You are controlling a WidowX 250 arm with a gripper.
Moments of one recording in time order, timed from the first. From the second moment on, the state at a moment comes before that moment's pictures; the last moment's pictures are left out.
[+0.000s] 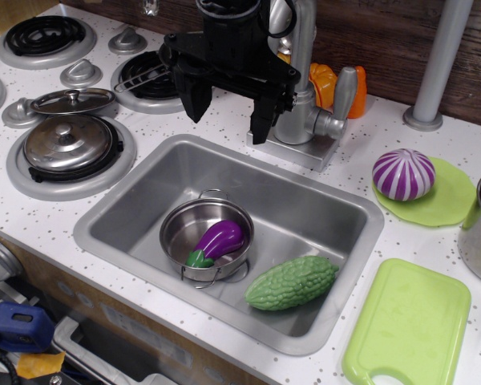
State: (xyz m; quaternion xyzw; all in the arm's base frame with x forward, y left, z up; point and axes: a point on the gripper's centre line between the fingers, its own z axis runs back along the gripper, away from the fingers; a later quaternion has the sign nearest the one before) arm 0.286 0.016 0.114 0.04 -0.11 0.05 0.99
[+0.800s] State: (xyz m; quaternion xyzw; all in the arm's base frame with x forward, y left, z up) arm 0.285 0.022 0.107 0.10 -0.15 0.04 0.98
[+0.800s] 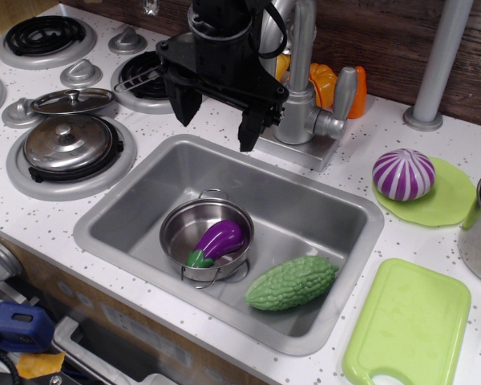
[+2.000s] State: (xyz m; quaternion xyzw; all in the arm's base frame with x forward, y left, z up) arm 0.339 0.037 0.127 0.17 -0.26 0.03 0.95
